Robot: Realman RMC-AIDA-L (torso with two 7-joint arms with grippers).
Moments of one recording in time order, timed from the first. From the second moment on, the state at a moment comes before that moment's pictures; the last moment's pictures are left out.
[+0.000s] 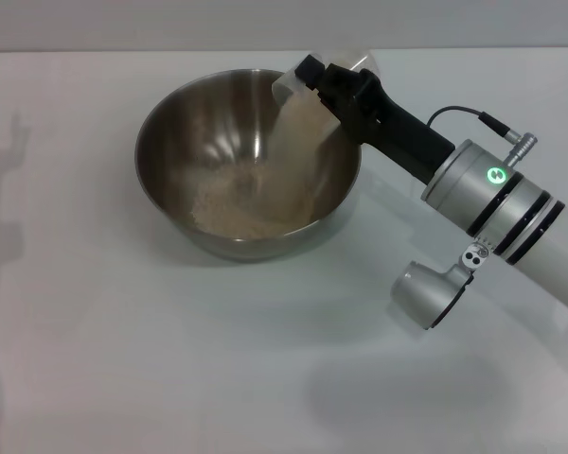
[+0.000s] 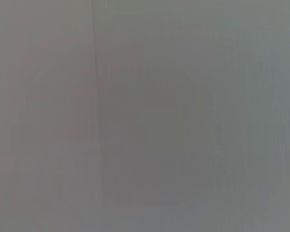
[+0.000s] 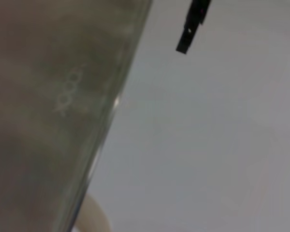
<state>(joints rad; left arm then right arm) -0.40 -2.07 -1.51 -0.32 2.65 1.00 0.06 0.69 2.08 0.26 0.23 -2.17 -1.23 -1.64</state>
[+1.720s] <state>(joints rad) -0.41 -2.07 -1.52 -0.32 2.65 1.00 0.06 0.70 2.09 0.33 0.35 -2.19 -1.09 -1.73</state>
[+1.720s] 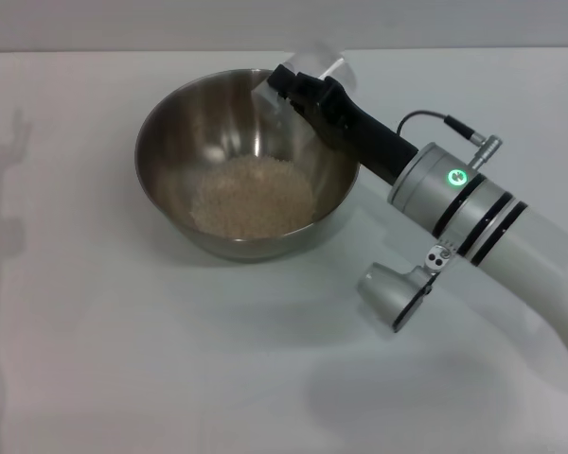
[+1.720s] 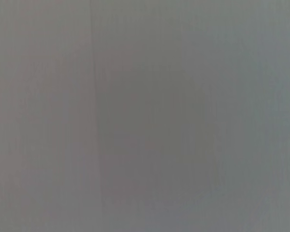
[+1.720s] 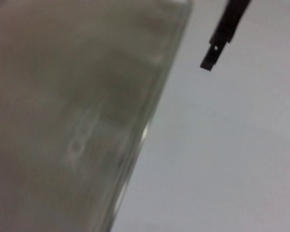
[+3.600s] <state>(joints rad) -0.44 -2.07 -1.45 -0.33 2.66 1.02 0.06 0.46 2.08 0.70 0.58 -1.70 -0.99 -0.64</state>
